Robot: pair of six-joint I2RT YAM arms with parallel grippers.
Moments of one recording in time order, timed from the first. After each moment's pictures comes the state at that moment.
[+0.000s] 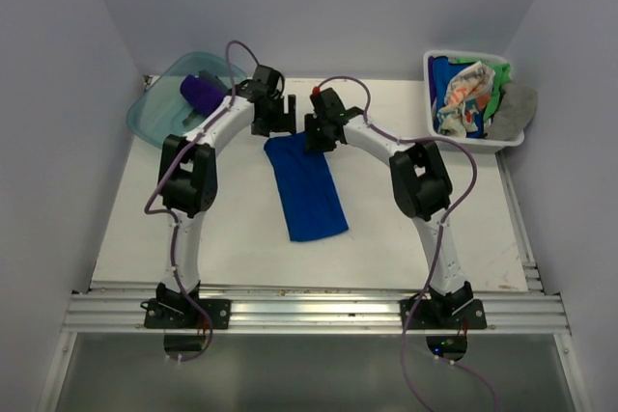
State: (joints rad) left arm -0.36 2.21 1.91 -0.70 0.05 -0.36; right arm 0.55 2.27 1.84 -0.51 -0.04 0.46
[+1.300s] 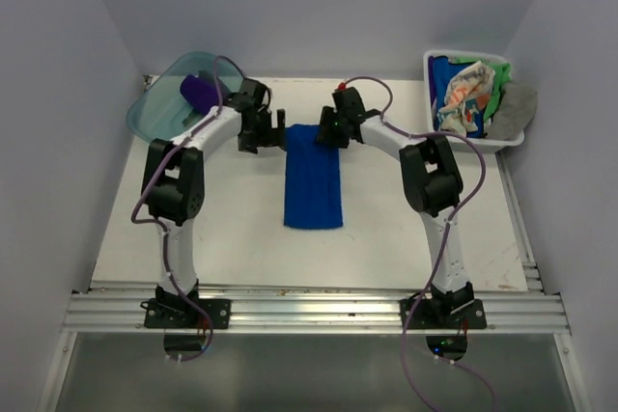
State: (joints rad) left arm -0.31 2.12 1.71 -0.67 0.11 -0.36; right arm 0.45 2.29 1.77 -0.33 -0.09 0.61
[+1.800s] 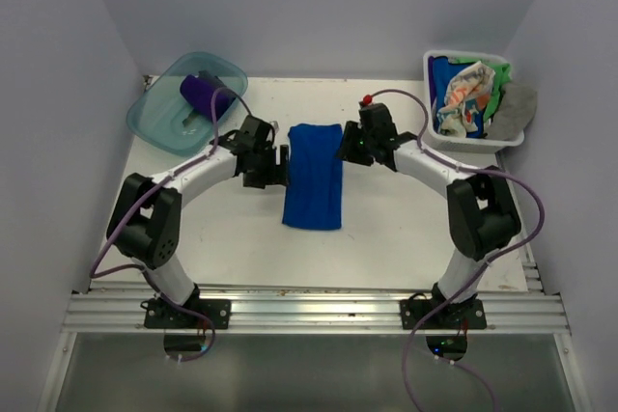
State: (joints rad) left arm -0.44 1.71 1.19 -0.53 0.12 -0.45; right arm 0.43 1.81 1.27 -0.25 -0.07 0.58
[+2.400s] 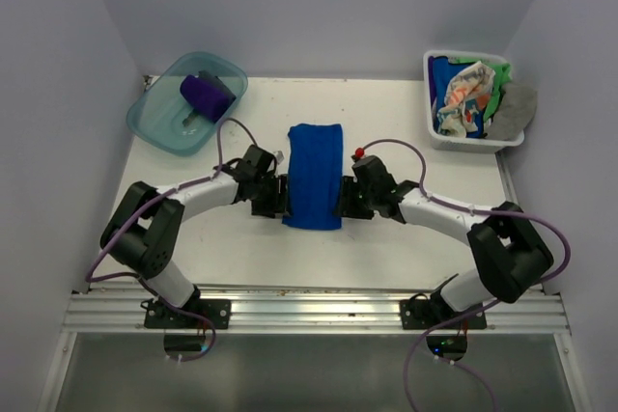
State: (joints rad) left arm -0.51 1.63 0.89 -0.37 0.23 -0.52; right arm 0.64 1.48 0.79 -0.22 -0.08 0.67
